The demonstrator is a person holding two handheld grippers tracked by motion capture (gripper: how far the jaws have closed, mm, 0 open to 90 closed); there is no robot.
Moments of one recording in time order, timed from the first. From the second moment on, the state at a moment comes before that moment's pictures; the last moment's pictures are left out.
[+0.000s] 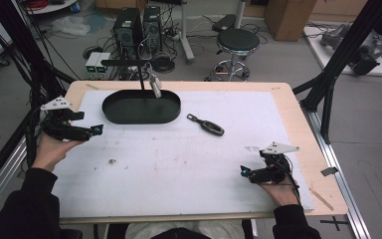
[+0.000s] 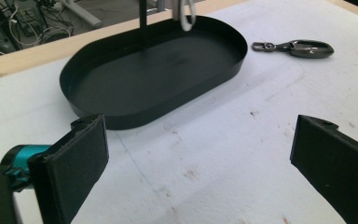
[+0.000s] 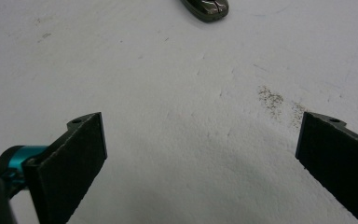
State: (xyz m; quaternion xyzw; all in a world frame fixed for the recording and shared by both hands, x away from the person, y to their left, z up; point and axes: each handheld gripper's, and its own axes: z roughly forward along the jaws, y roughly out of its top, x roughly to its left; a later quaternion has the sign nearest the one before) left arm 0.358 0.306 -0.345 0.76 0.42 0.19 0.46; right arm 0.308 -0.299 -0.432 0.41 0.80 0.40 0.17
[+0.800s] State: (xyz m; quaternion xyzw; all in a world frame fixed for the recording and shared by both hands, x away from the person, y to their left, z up) left arm 0.310 0.295 -0.398 0.77 0.41 0.17 0.45; right arm 0.308 -0.299 -0.432 0.41 0.81 0.40 0.16
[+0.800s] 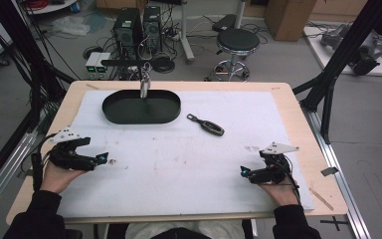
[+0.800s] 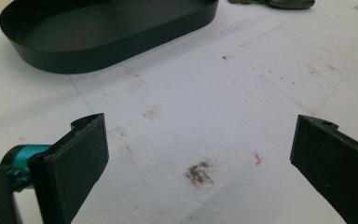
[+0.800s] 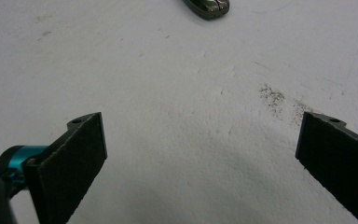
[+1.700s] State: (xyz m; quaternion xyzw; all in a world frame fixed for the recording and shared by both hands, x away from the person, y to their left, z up) left arm 0.276 0.308 -0.431 0.77 0.43 0.17 0.44; right arm 0.308 -0.298 -0.433 0.41 0.81 0.39 0.16
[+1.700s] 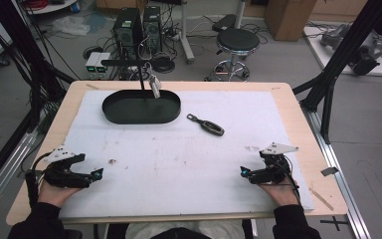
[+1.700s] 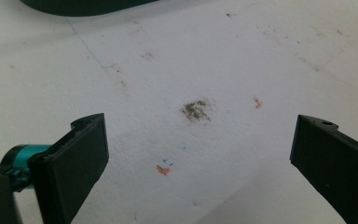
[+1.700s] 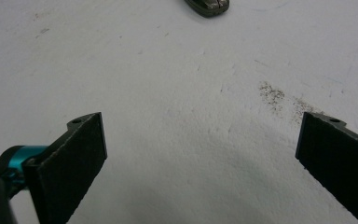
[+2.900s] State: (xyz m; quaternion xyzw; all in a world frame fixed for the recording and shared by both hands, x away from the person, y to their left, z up) left arm 0.274 0.305 -0.433 0.77 0.42 0.17 0.45; right arm 0.353 -0.246 -0.402 0.35 0.85 0.36 0.15
